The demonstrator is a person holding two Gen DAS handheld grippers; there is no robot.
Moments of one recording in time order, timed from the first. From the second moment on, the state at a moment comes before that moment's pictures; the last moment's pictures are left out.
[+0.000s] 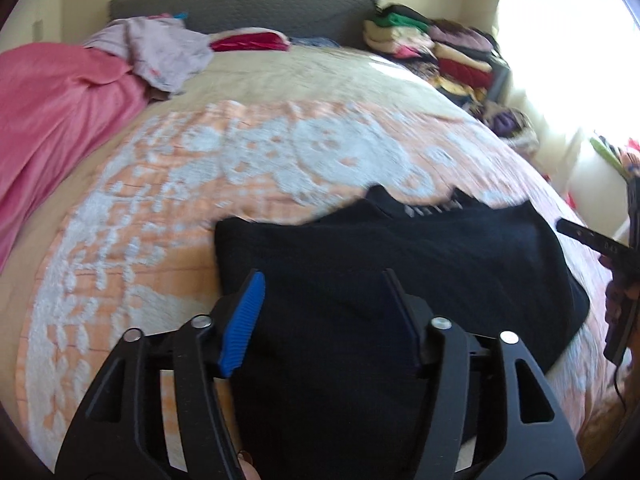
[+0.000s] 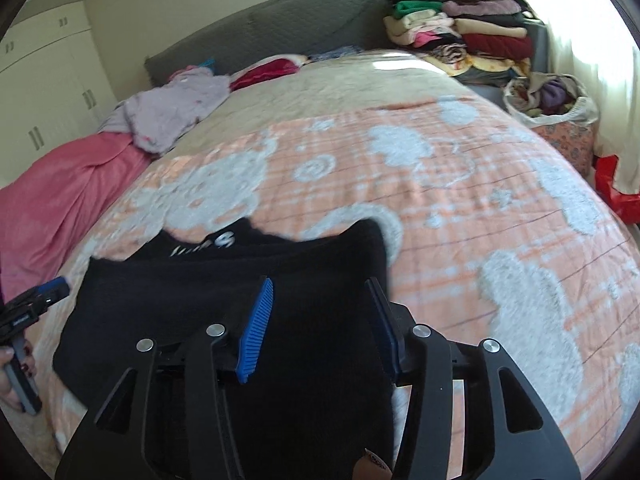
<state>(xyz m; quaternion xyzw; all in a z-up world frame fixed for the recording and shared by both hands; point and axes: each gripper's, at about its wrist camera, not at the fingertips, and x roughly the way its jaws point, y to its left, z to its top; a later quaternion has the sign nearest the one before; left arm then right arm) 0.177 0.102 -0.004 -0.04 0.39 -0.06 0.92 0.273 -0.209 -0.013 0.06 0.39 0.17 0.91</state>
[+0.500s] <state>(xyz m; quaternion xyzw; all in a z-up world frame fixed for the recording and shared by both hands) 0.142 0.066 -0.048 0.01 0.45 -0.08 0.89 0.223 -0.173 -0.046 -0.04 0.46 0.20 0.86</state>
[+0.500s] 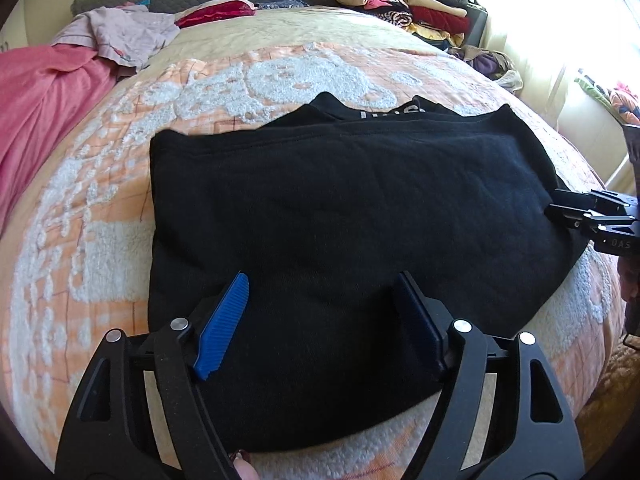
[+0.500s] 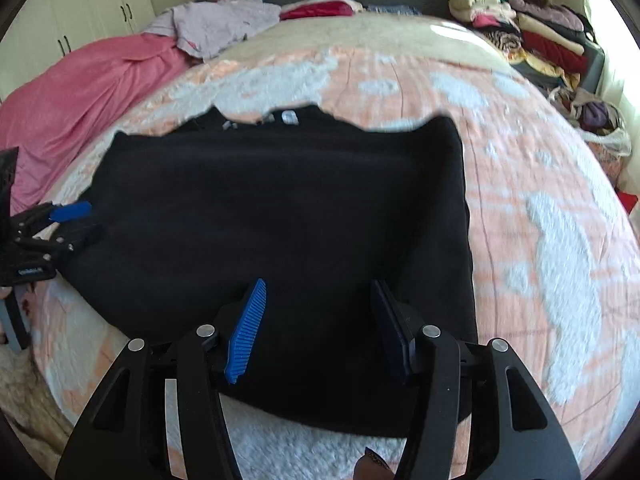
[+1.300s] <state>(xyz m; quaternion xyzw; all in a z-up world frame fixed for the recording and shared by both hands) 0.118 0.065 -0.049 0.00 0.45 -0.08 0.89 0.199 -0.187 -0.046 0.01 0.47 0.19 0.86</state>
